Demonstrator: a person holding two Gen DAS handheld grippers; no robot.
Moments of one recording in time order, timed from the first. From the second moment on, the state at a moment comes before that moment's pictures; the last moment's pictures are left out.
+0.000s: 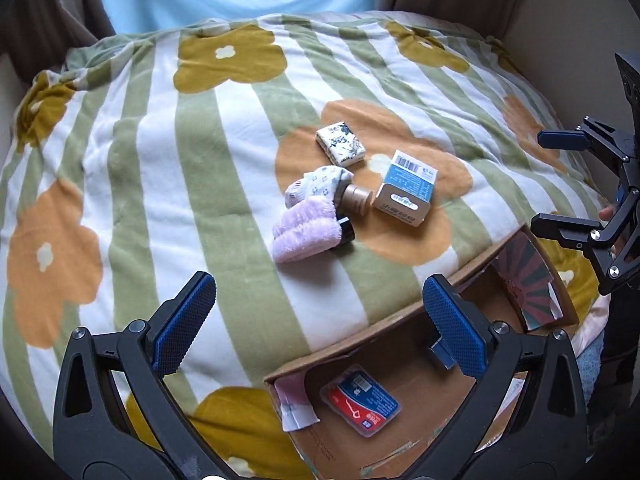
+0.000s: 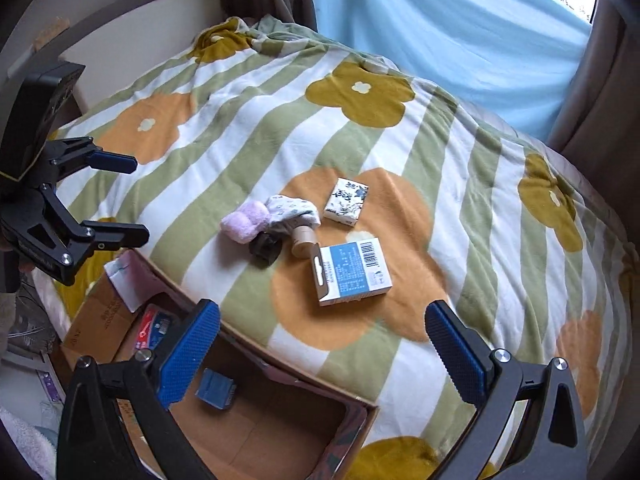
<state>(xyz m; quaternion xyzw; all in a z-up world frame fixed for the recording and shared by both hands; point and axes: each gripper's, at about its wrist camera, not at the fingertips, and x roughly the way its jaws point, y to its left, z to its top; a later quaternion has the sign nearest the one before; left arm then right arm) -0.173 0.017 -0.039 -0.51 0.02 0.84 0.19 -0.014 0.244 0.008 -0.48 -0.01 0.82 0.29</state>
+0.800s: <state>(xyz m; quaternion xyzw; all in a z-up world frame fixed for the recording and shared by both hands) -0.272 0.025 -0.159 -0.62 -0.08 0.75 0.22 -0.081 0.352 -0.096 -0.60 -0.04 0.76 0.24</state>
